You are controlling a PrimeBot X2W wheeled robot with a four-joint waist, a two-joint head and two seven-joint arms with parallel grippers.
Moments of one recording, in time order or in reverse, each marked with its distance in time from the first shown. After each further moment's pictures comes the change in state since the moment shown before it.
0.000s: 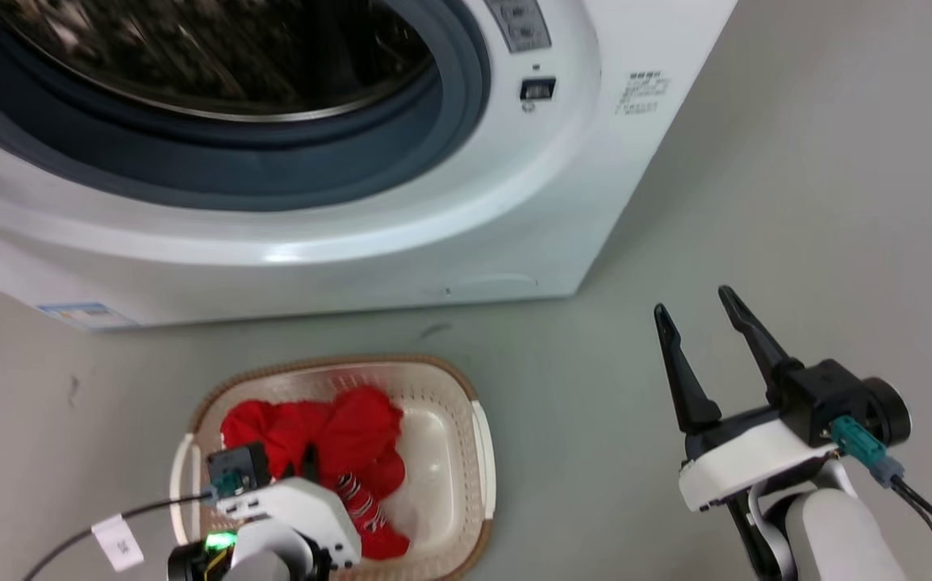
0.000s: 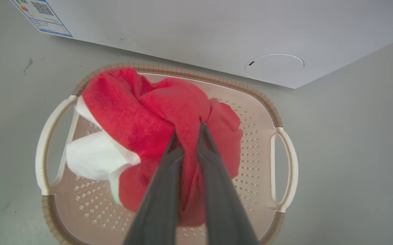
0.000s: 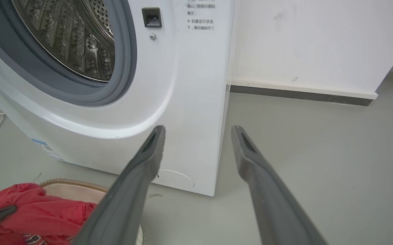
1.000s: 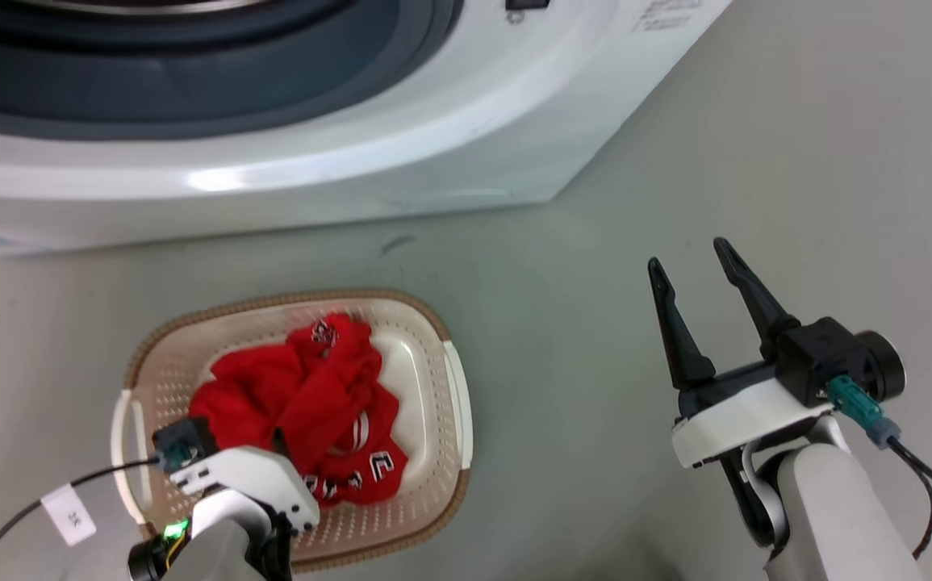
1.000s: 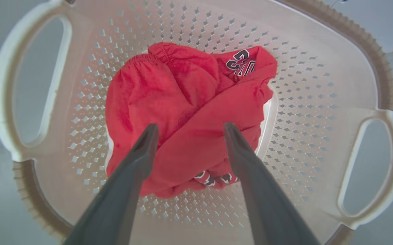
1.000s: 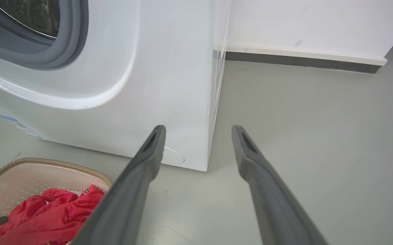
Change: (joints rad) left arm -0.211 0.030 0.103 0.320 -0.075 0.014 -0.004; right arm -0.117 0.000 0.013 0.079 0.003 0.000 -0.054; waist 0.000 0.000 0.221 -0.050
